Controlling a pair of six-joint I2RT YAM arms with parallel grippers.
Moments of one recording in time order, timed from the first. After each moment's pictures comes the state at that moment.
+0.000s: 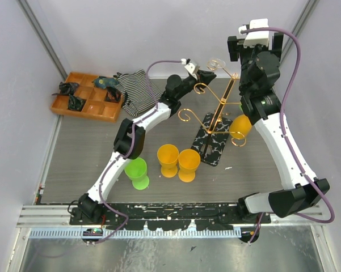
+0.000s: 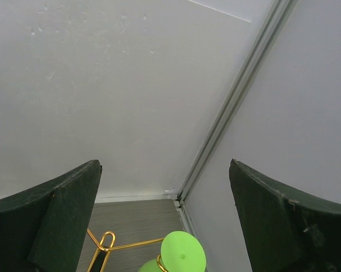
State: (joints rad) left arm -0.65 2.70 2.39 0.70 0.40 -0.23; right arm 0.30 1.35 1.59 0.07 0.52 -0.44
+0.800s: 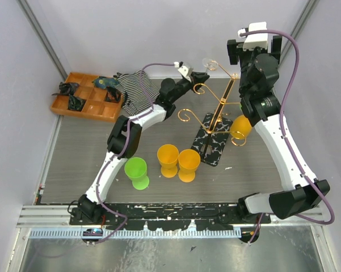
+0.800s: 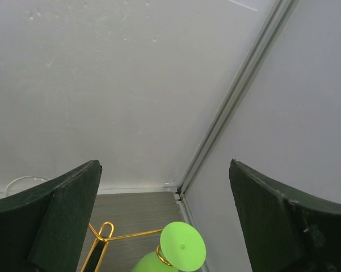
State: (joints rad) left arm -0.63 2.57 2.12 0.84 0.33 -0.21; right arm 0.30 1.34 1.55 0.06 0.51 -0.43
